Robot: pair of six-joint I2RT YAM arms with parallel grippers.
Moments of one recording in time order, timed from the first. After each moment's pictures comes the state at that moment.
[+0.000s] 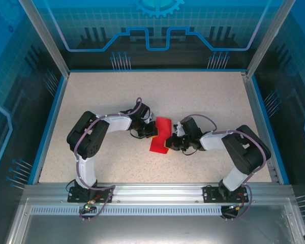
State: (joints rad) left arm -0.51 1.95 1.09 -0.26 0.51 -0.72; right arm 0.54 1.65 0.60 0.14 -0.58 0.82
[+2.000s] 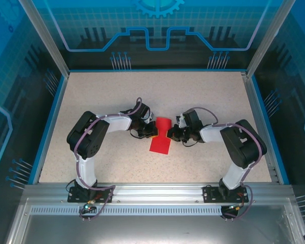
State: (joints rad) left arm -0.51 1.95 1.09 -0.26 0.51 -0.71; right arm 0.44 1.74 0.71 0.12 -0.56 0.80
